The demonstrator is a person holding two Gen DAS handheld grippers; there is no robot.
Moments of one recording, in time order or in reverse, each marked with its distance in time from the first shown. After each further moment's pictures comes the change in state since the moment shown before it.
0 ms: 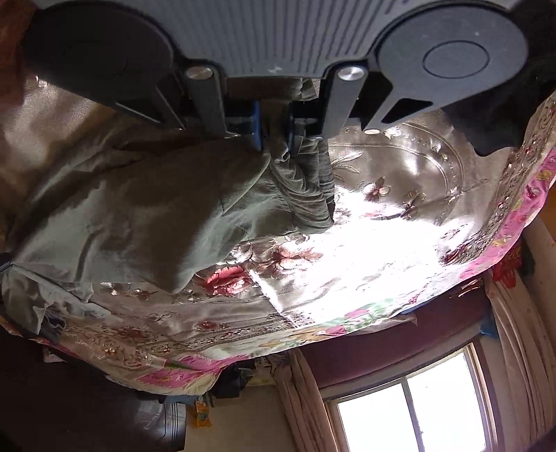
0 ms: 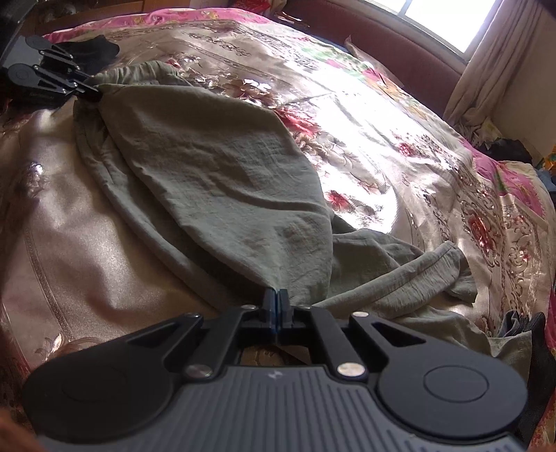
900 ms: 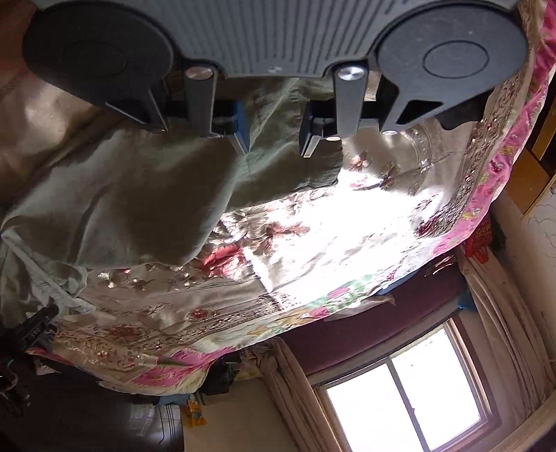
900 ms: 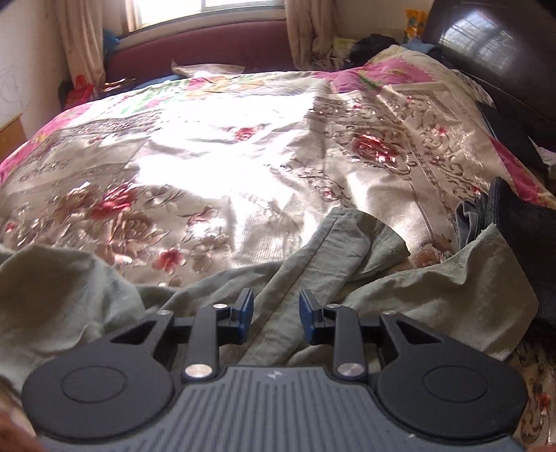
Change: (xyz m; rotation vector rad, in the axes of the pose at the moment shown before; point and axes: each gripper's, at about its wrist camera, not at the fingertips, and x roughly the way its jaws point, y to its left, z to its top) left arm -0.021 -0.053 0.032 0.085 -0.022 0.095; right arm 0.073 -0.182 -0.003 0.775 -0.026 -0.152
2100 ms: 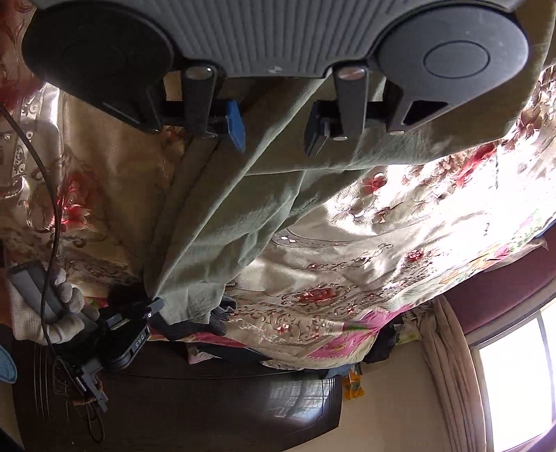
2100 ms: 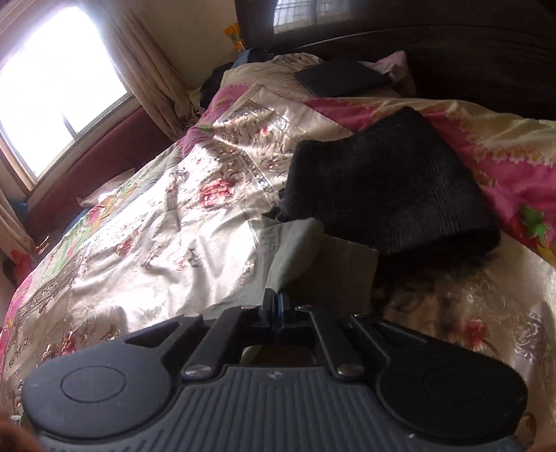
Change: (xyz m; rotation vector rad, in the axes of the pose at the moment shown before) left arm 0.051 -0.210 0.079 0.148 -0.094 -0.473; right arm -0.061 -0.186 -0.058 0.537 -0.132 -0.051
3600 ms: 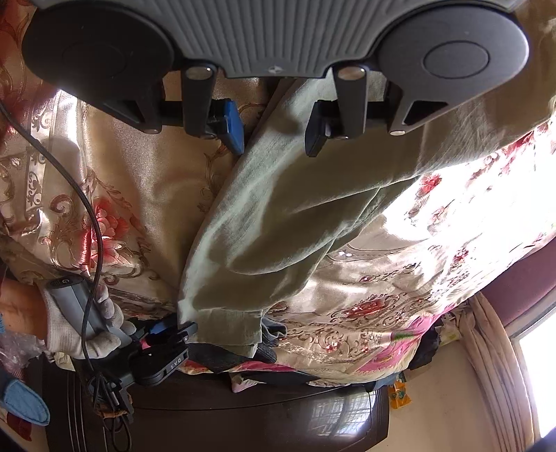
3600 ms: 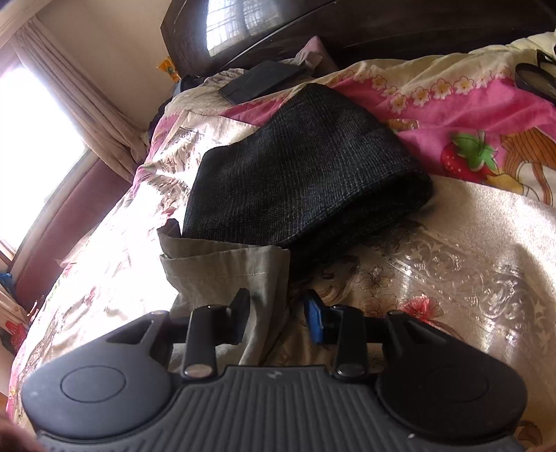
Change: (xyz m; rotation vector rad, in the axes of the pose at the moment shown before) left arm 0.025 -0.040 0.000 0.109 0.066 -0.073; right arm 0.008 -0.060 -0.014 0.167 -0.144 -0.033
